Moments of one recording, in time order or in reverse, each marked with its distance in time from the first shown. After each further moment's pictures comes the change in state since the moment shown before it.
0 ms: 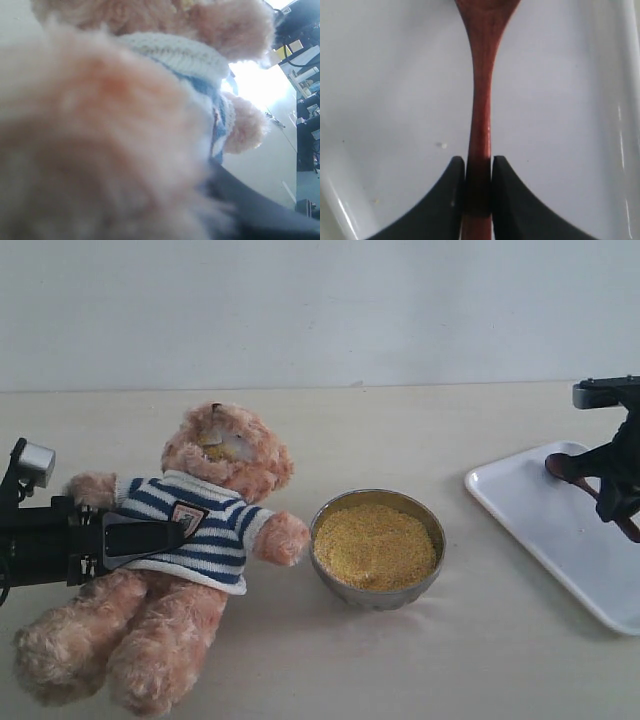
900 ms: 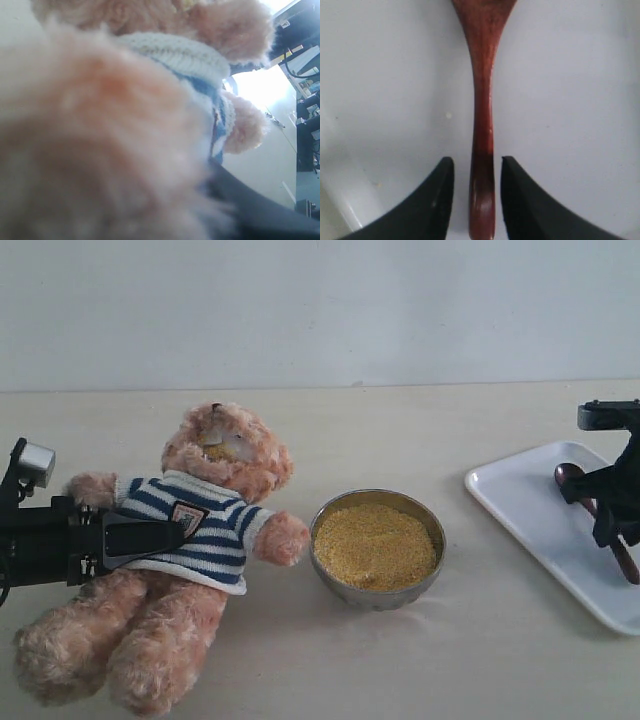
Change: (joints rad) left arm 0.000 0.000 0.000 0.000 0.000 -0.002; right arm 0.000 -0.027 0.111 0.013 -0.051 0.063
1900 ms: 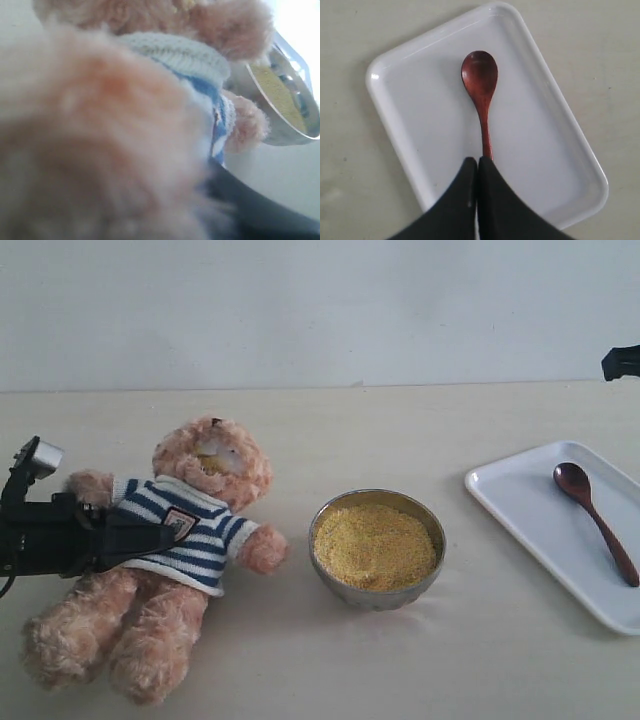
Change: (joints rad) left arm 0.000 0.001 -0.058 0.000 -0.197 0.046; right arm 0.000 -0.360 -0.022 0.015 0.035 0.124
